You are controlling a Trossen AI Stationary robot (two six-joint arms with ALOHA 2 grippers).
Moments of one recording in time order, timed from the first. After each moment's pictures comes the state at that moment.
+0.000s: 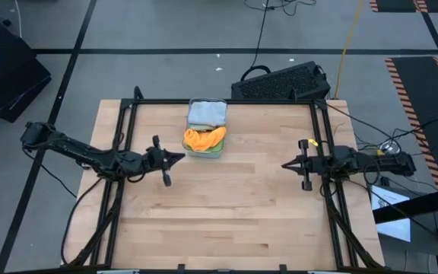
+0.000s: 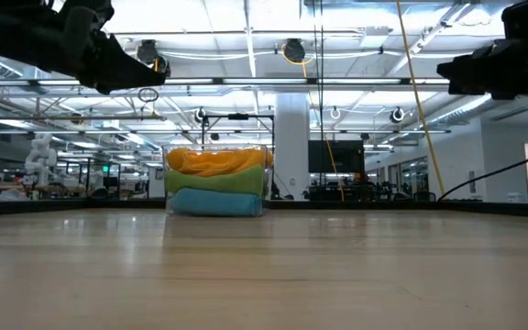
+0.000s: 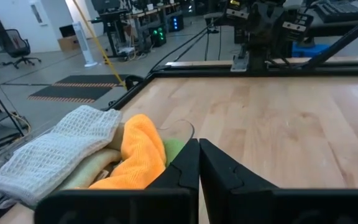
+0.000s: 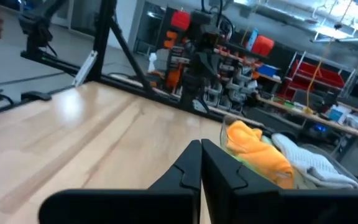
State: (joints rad) left arm -0.24 0.88 0.27 0.44 -0.55 0.02; right arm 0.06 0.00 0.02 0.03 -0.03 -0.30
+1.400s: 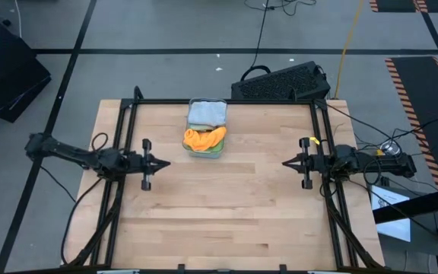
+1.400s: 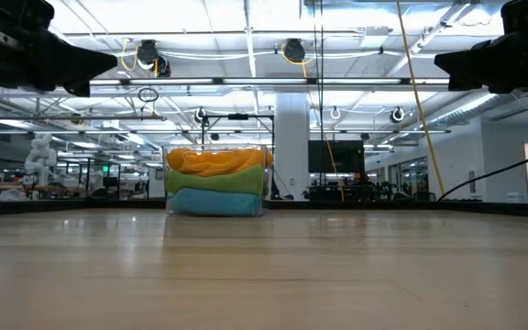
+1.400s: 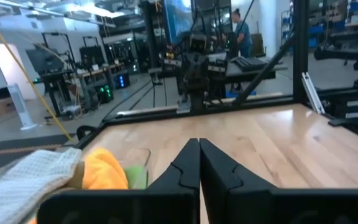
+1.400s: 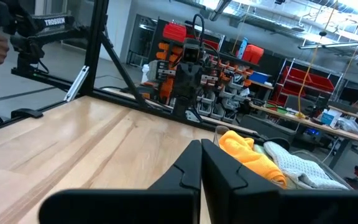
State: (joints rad) left arm -0.24 0.35 0.01 0.40 -0.26 0.16; right arm 0.04 0.01 0.02 0.08 -0.03 -0.27
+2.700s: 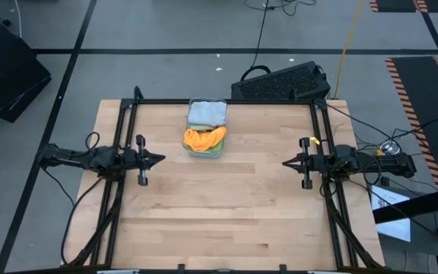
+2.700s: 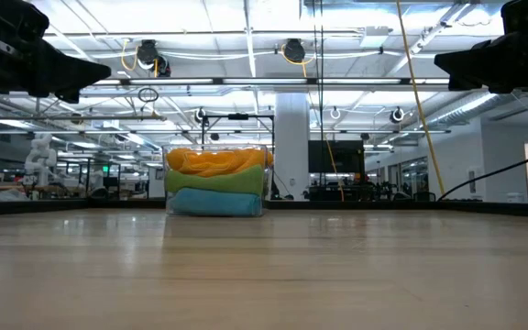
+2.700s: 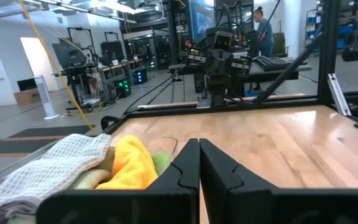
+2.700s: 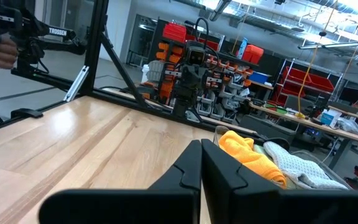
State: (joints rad) left arm -0.17 0.01 0.01 0.05 -0.28 0.13; right arm 0.04 0.00 0.02 0.08 -0.03 -0.27
